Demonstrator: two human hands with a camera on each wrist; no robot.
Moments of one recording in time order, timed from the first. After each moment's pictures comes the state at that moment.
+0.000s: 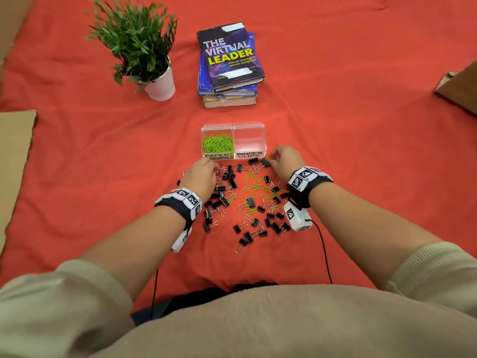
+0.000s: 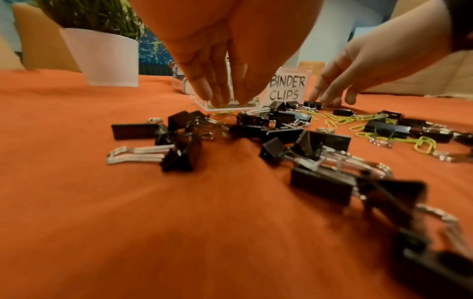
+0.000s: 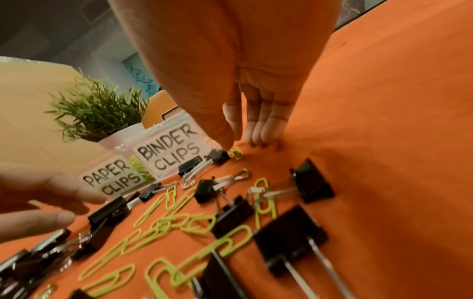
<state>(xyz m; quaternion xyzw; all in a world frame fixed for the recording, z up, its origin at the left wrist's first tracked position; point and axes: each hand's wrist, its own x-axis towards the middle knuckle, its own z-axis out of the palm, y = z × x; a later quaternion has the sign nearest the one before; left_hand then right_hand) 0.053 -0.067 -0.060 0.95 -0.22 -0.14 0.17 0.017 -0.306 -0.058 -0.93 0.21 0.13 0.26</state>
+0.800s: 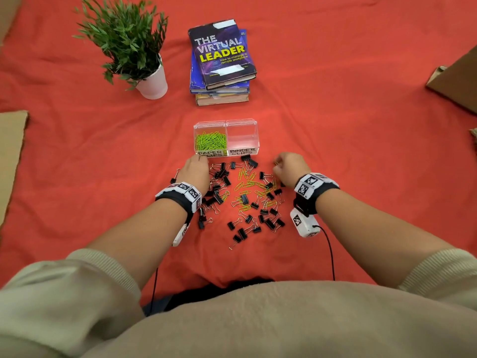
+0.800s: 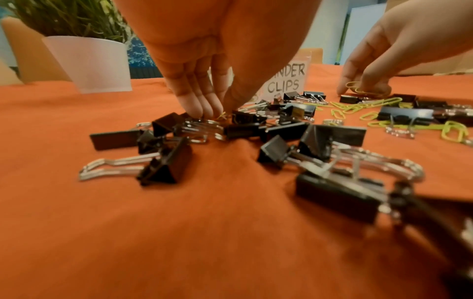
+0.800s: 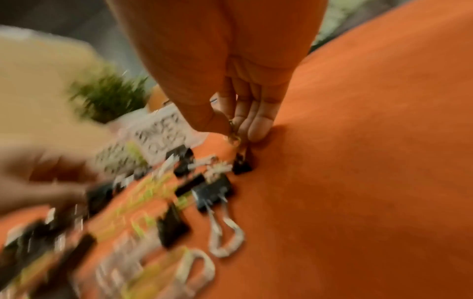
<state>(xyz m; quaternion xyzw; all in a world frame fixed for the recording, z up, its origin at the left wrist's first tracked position) 0.056 -0.079 -0.070 0.97 -0.19 -0.15 0.07 -0.015 -0.323 -0.056 -0.93 0.21 0.15 0.27</state>
